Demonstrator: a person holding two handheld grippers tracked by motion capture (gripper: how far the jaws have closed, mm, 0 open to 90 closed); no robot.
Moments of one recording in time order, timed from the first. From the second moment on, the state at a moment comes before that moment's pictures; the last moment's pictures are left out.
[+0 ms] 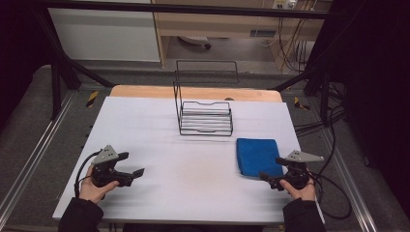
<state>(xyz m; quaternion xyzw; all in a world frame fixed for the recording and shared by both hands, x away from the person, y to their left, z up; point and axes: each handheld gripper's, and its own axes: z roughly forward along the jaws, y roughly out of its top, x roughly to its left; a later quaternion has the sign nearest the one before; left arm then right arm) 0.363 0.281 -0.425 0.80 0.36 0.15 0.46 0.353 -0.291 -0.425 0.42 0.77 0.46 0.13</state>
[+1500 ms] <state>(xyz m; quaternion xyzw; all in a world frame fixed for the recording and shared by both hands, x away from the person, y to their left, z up) 0.365 0.279 -0.430 0.80 0.38 0.15 0.45 0.363 -0.212 -0.434 0.40 0.83 0.36 0.15</state>
